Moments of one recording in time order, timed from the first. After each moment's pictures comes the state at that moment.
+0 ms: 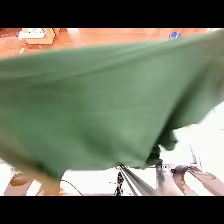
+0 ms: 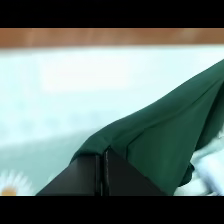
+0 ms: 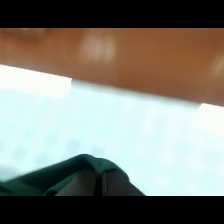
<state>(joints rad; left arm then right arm) 0.16 -0.62 1.70 0.94 -1.67 -1.67 -0.14 -1.05 1.92 -1.11 1.52 1.41</state>
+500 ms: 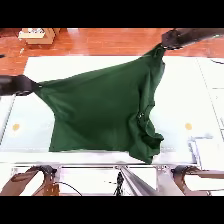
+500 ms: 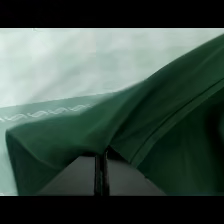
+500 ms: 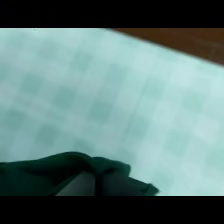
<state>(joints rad) 0.16 -0.92 1.12 1.08 -1.30 -1.33 0.12 -1.56 1.85 -1.34 1.13 1.38</state>
